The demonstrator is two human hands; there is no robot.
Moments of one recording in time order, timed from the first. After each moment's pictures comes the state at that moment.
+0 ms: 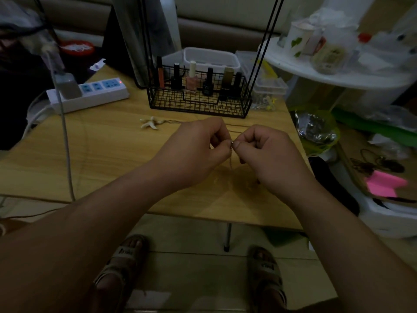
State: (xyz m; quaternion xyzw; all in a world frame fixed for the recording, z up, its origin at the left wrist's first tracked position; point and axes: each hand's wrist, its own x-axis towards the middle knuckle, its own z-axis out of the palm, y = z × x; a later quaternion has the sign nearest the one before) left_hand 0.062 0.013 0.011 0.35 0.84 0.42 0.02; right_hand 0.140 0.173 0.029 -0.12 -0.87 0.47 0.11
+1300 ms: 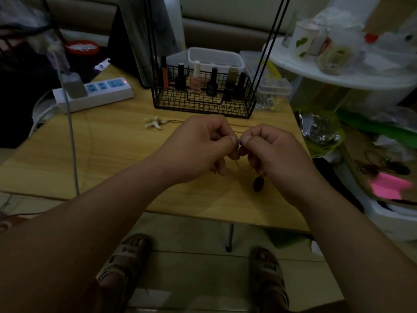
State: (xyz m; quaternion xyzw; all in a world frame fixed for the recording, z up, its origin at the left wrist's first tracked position) left_hand 0.061 0.009 0.022 0.31 0.77 0.54 0.15; right_hand 0.141 0.176 0.031 -0.13 -0.82 0.55 0.08
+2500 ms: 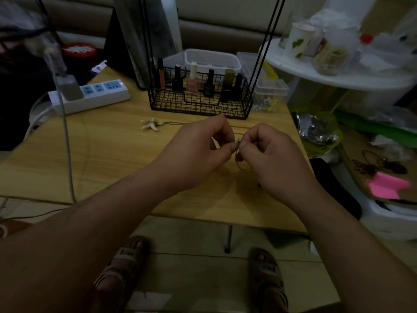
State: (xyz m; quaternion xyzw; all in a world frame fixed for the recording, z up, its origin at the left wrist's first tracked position) left_hand 0.062 0.014 0.010 0.38 0.80 0.46 0.01; right_hand 0.144 0.177 0.026 -0.10 -0.89 0.43 0.13
